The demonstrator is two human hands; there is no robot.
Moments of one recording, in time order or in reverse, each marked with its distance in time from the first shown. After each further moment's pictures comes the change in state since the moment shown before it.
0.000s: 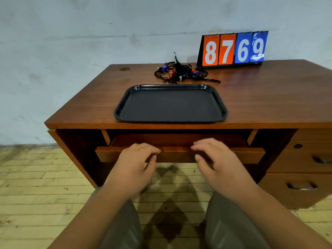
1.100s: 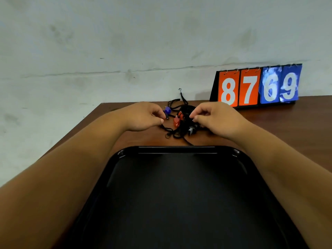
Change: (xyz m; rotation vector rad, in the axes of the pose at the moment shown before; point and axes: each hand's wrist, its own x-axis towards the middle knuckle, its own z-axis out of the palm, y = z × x) left_hand 0.413 -0.099 -0.061 0.050 -0.347 -0.073; right_hand 0.388 0.097 -0.038 0.136 -0.099 0.155
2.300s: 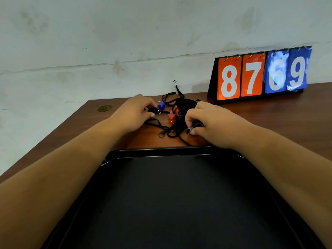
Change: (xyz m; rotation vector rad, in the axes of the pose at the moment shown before) left_hand 0.069 -0.048 0.042 0.099 0.279 0.070; right_hand 0.010 0.023 0.017 -0.401 -0.198 -0.148
